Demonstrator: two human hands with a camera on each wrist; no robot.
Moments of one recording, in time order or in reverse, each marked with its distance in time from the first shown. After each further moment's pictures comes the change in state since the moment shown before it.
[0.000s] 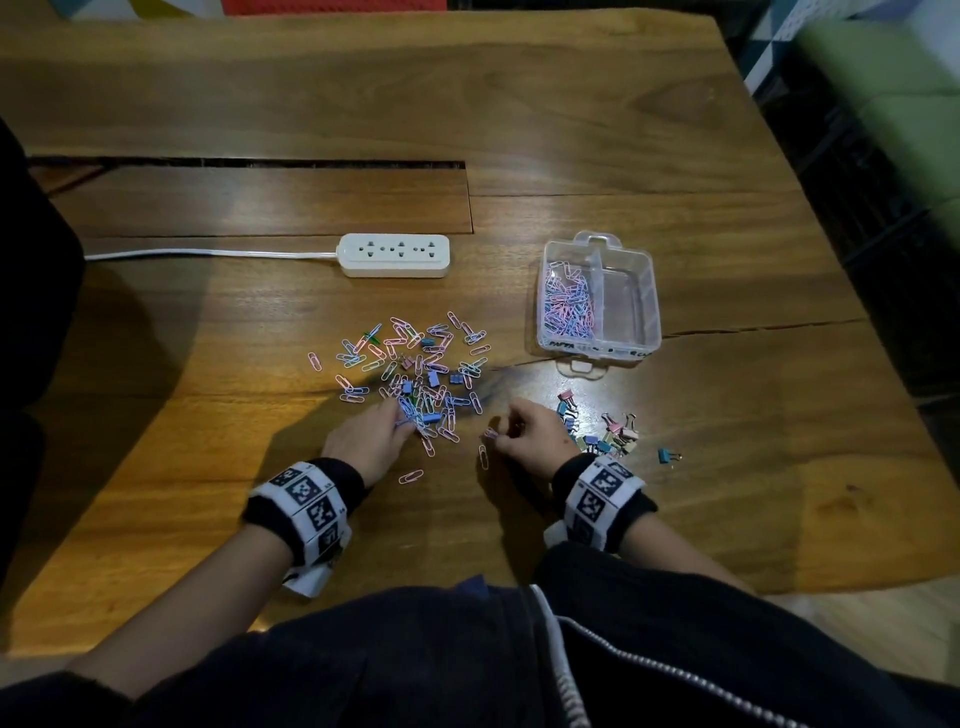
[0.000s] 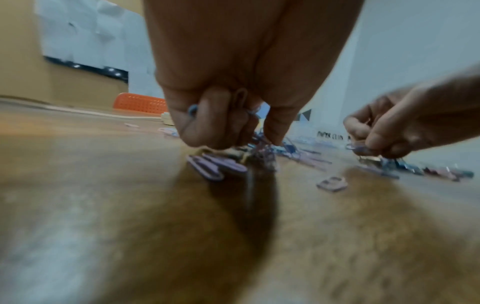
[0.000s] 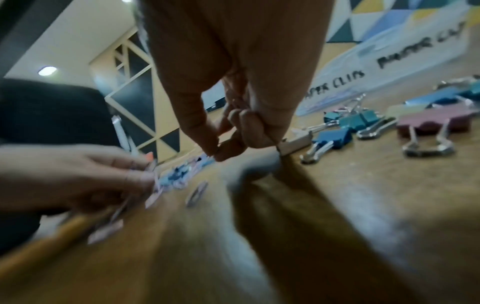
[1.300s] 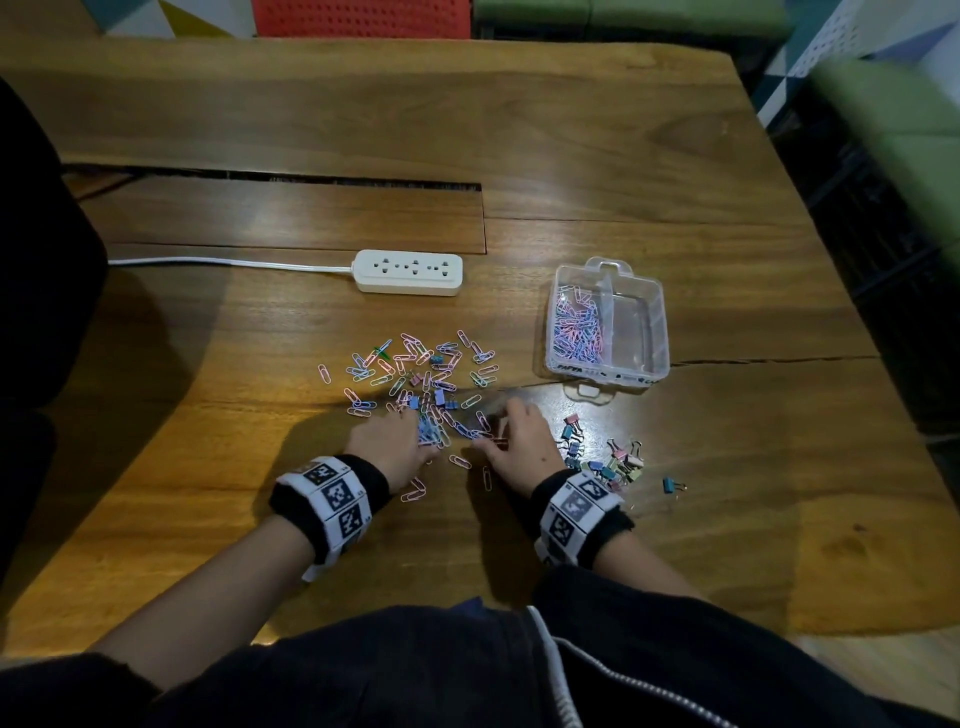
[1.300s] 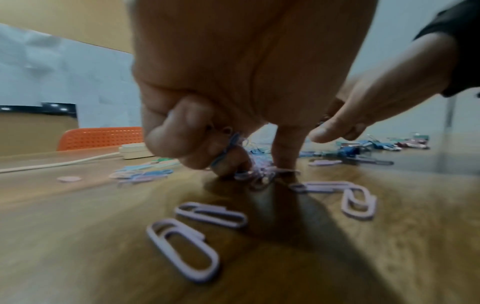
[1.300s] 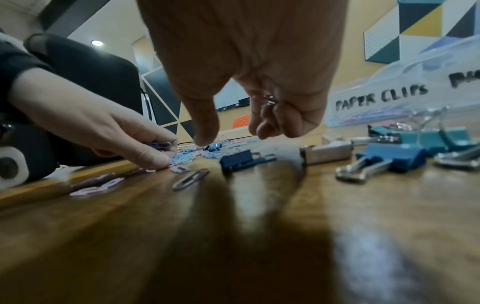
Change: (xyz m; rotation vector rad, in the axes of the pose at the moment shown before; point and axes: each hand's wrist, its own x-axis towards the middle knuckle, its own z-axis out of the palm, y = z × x) left_hand 0.009 0.020 -0.004 0.269 -0.034 -0.055; right_hand 0.015 -0.011 0.014 -0.294 0.123 -0.101
